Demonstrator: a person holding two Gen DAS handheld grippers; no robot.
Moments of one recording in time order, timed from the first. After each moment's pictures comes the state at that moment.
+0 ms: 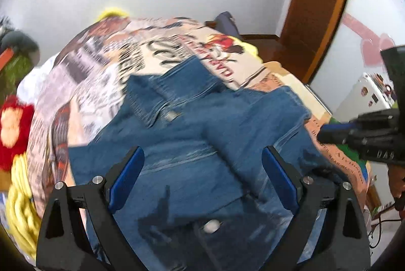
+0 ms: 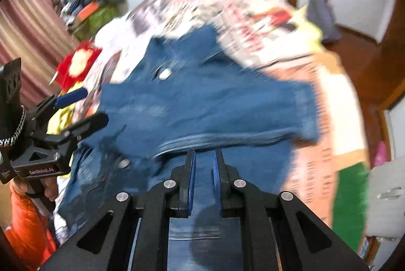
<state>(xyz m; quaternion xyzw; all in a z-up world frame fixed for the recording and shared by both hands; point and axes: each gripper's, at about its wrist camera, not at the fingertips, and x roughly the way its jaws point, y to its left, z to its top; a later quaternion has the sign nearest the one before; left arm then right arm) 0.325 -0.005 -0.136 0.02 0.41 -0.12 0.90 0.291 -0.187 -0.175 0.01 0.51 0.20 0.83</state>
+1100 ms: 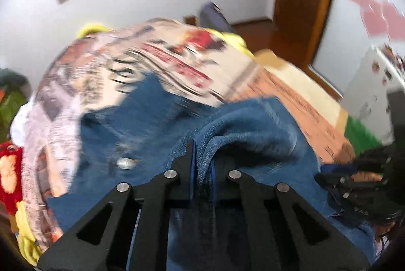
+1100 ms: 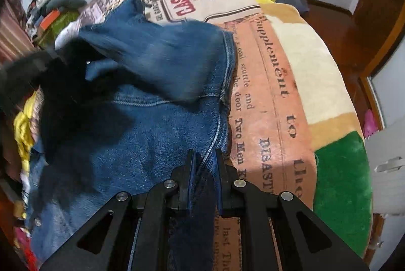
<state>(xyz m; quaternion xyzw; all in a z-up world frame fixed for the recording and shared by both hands) 0.403 -0.076 -0.162 0.09 0.41 -0.11 0.90 0.315 -0.249 -0.273 0.02 0.55 0.12 0.82</state>
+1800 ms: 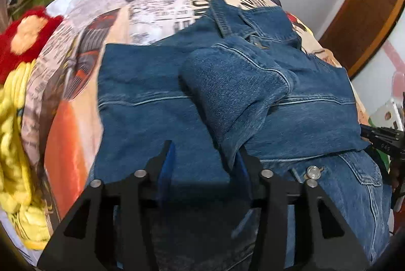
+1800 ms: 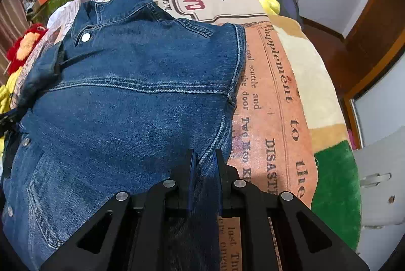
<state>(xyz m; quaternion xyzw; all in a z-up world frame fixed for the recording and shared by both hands) 0.290 0.112 -0.242 -0.10 0.48 -0.01 0.87 0.302 -0.222 -0.278 -0.07 0.54 0.09 0.84</state>
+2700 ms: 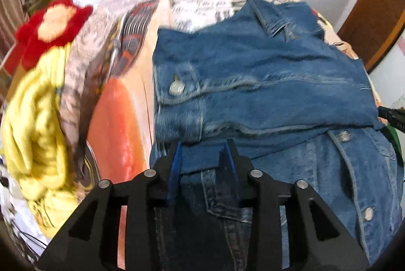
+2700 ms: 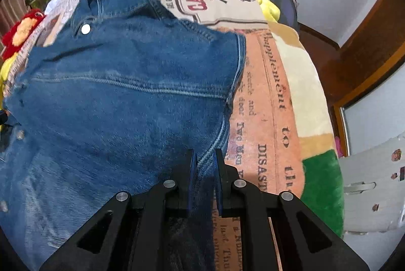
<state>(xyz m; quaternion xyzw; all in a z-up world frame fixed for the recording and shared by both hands) 0.253 0.150 -0.231 -0.07 0.50 0.03 0.86 0.304 -0.214 -0.264 -0.11 0.54 0.08 0.83</state>
